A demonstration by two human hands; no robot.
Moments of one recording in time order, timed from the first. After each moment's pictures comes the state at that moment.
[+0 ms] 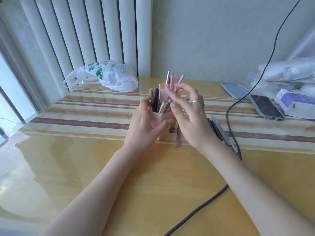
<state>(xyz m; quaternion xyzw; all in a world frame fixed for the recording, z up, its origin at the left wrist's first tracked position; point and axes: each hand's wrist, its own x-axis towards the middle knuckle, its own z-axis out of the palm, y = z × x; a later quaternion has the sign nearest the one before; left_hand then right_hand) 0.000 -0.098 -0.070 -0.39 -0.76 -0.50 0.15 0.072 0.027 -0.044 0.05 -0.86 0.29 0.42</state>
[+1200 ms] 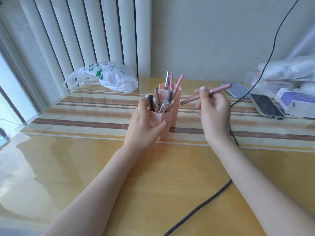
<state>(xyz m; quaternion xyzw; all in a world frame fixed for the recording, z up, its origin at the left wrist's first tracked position) -0.005 -0.098 -0.073 -0.38 -0.77 -0.50 0.16 0.078 0.047 -0.031 -0.13 -0.66 0.56 0.49</state>
